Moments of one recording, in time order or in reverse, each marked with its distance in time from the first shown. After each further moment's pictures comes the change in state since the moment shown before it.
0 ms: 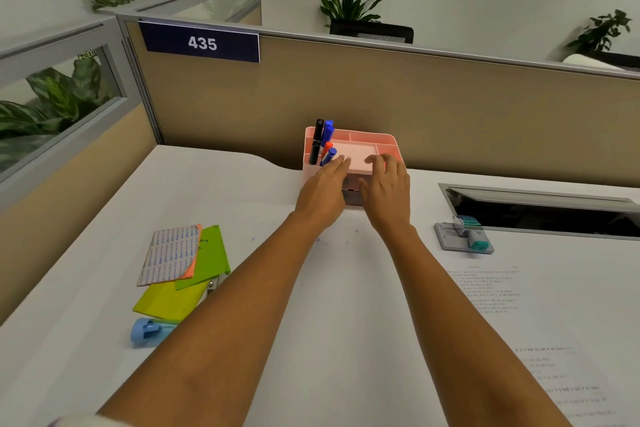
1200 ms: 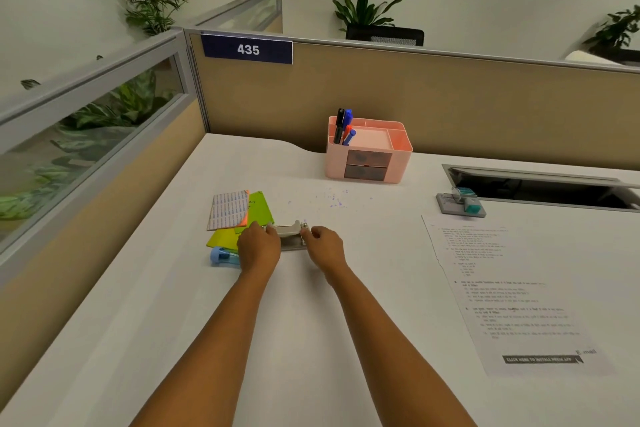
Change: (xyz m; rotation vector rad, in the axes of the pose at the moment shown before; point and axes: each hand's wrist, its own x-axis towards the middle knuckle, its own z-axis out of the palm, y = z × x) left_hand -0.179 -0.083 -0.032 -0.181 0.247 -0.716; right_hand -0.167 -0.123 -0.008 0.573 -0.596 0.453
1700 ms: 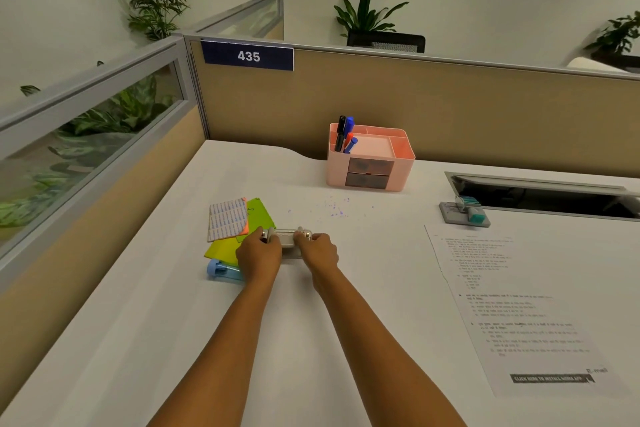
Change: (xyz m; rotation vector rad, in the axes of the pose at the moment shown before) left_hand -0.001 0.004 0.003 -0.231 0.062 -0.045; right_hand 0.016 -0.011 0.020 0.155 0.020 0.248
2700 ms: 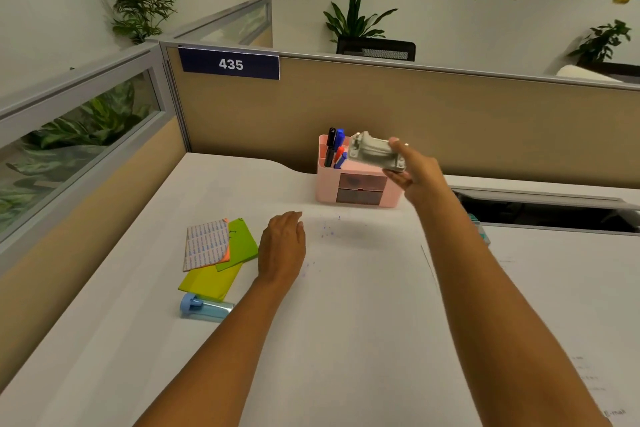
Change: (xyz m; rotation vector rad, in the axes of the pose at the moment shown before) left_hand 0.032 0.034 0.055 0.304 -0.053 0.623; right_hand 0.052 -0.110 -0.194 0.787 0.132 -0.124
